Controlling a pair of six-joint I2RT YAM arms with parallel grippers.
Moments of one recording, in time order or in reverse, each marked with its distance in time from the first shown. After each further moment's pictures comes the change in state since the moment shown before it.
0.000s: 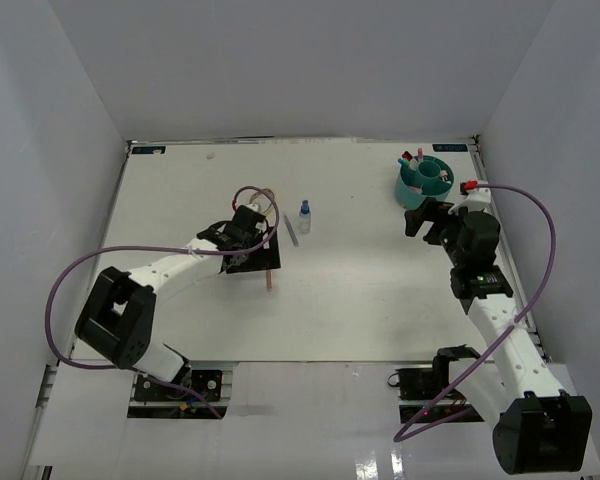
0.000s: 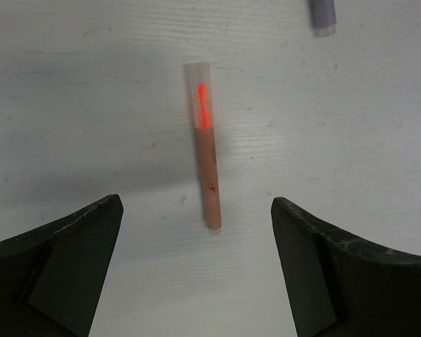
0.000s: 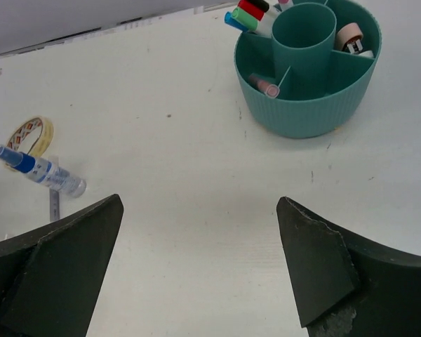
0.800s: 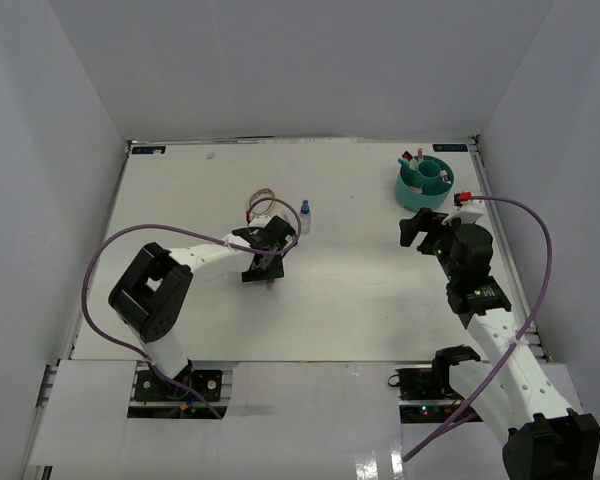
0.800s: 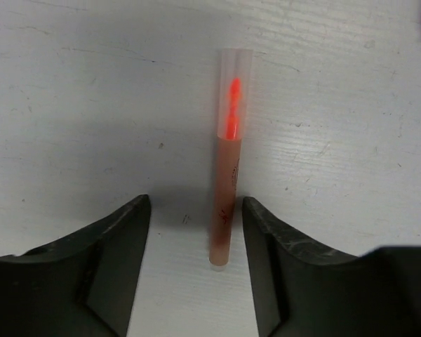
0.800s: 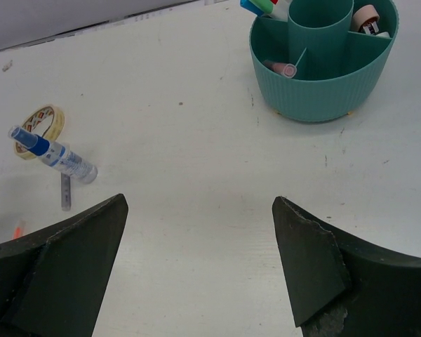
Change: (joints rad) left arm -0.169 0.242 0.116 -0.123 -0.284 -0.222; right arm 0.101 -0.138 -0.080 -0.050 0.077 0.034
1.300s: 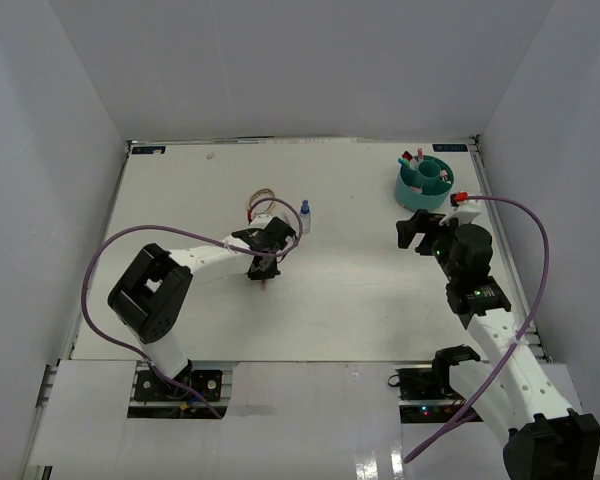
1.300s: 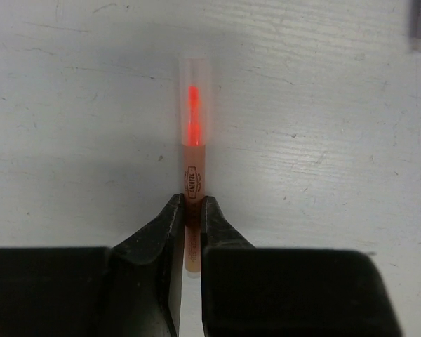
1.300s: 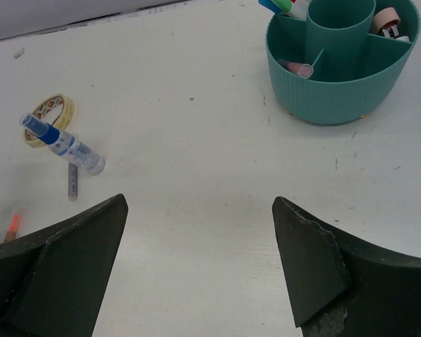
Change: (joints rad) left arm -0.005 0.007 -0.002 0.037 -0.034 0.024; right arm 0.011 -0.002 0.000 0.000 -0.024 -0.020
